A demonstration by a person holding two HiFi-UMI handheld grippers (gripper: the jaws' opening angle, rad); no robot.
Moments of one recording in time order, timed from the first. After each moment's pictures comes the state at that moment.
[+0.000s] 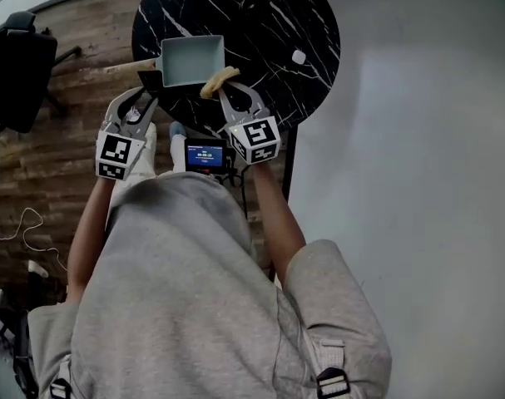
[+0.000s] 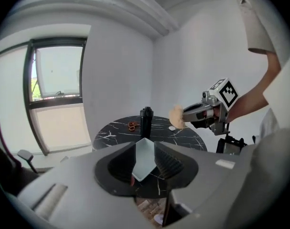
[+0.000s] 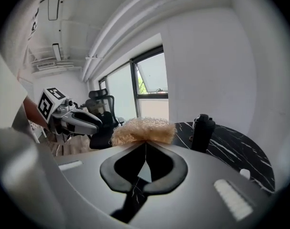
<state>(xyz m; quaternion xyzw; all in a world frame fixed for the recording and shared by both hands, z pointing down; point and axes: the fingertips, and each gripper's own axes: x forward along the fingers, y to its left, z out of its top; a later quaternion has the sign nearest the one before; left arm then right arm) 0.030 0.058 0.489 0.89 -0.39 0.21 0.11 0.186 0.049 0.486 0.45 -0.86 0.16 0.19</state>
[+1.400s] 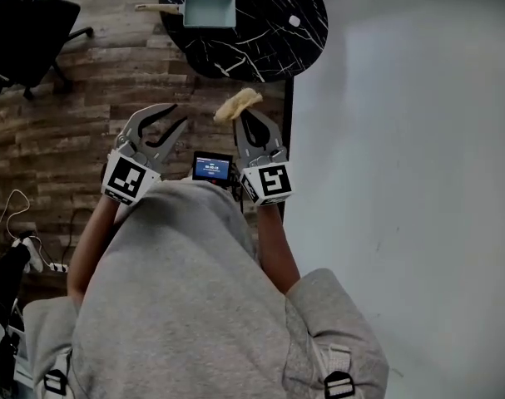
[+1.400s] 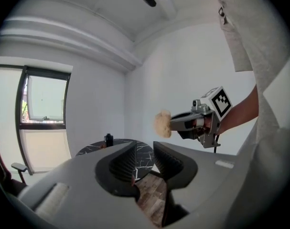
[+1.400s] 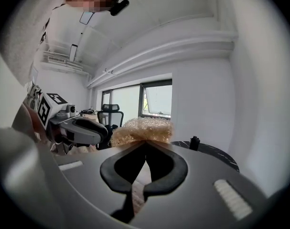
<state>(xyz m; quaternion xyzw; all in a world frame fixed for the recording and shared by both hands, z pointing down) 0.020 0.389 0.353 0.95 -0.31 0.08 0.03 0.124 0.383 0.338 0.50 -0.86 0.04 0.14</state>
